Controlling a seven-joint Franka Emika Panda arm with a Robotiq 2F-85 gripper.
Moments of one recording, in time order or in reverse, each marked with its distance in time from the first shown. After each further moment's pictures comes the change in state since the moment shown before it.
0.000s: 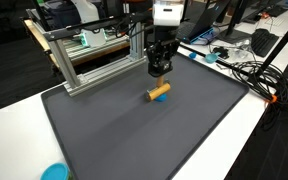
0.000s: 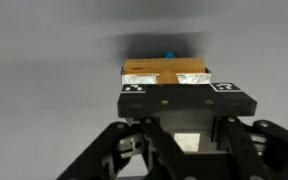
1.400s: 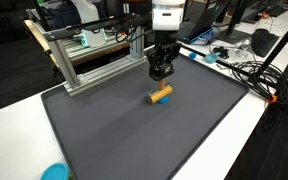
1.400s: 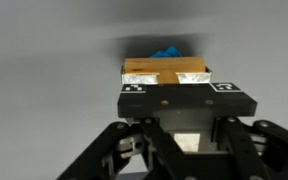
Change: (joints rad) arm -0.013 0.032 0.000 0.025 0.032 0.026 -0.009
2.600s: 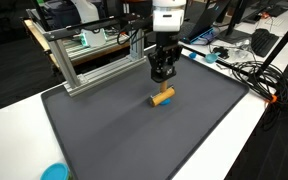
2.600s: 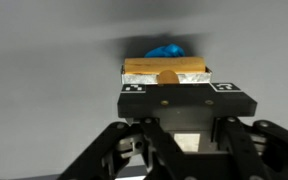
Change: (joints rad) arm 0.000 0.015 0.000 0.004 0.000 0.046 0.015
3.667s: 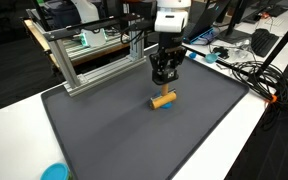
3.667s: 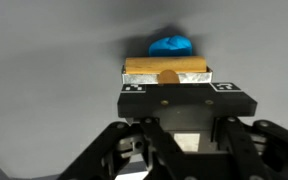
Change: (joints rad) arm 0.047 0.036 -0.046 0.047 -0.047 0.003 0.148
